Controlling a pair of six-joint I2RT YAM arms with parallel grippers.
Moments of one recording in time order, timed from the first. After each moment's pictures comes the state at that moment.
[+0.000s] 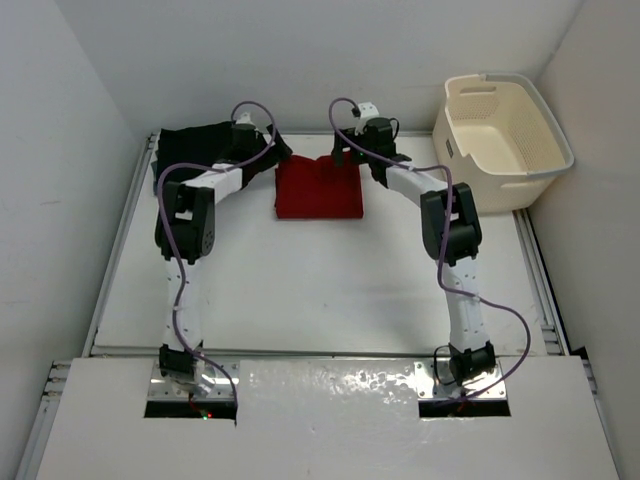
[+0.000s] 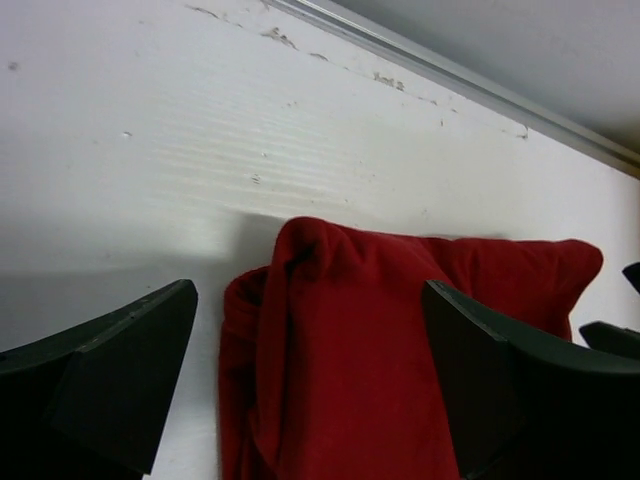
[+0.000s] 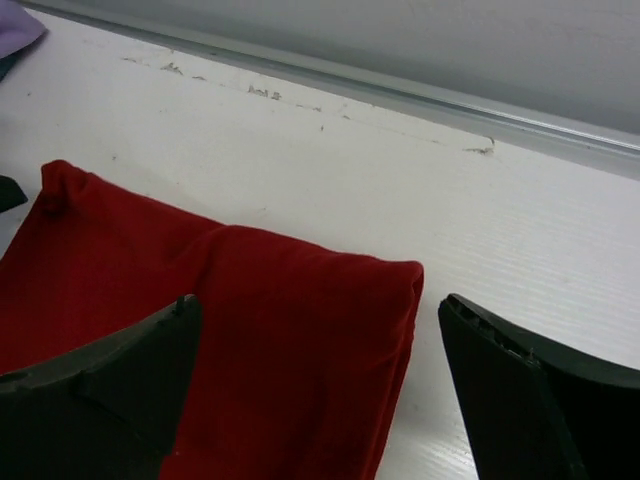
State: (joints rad) left arm -0.18 2.32 1.74 0.08 0.11 -0.60; right arm 0.31 2.40 1.84 0.15 -0.10 0.09
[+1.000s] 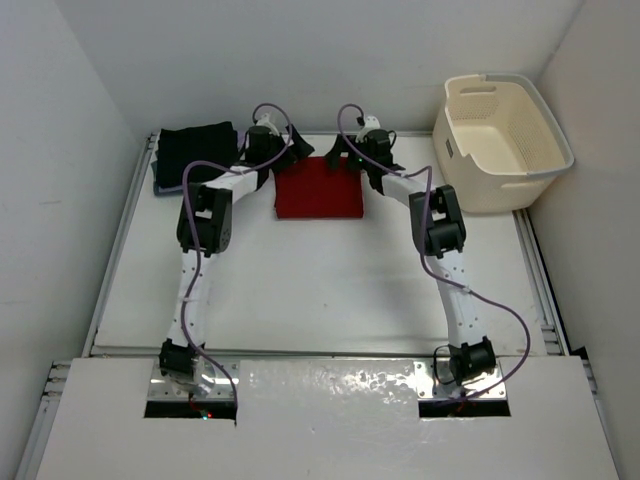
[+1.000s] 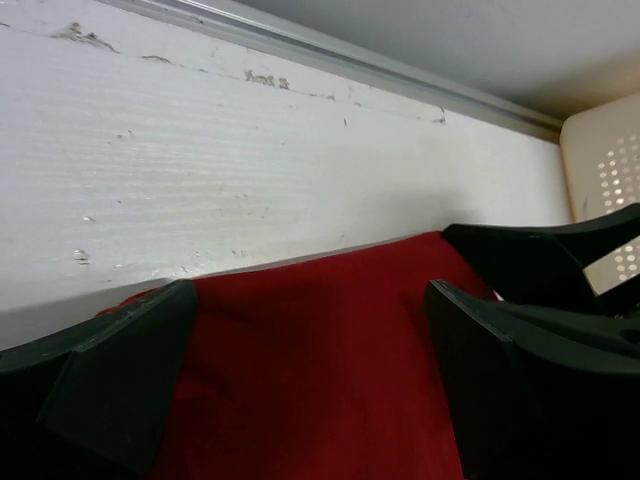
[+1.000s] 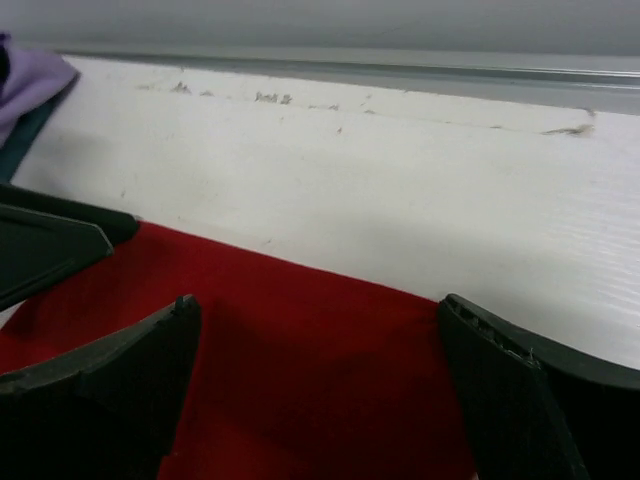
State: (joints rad) left arm -0.21 2.57 2.00 0.16 0.27 -0.64; right arm 0.27 2.66 2.01 0.30 -0.25 0.29
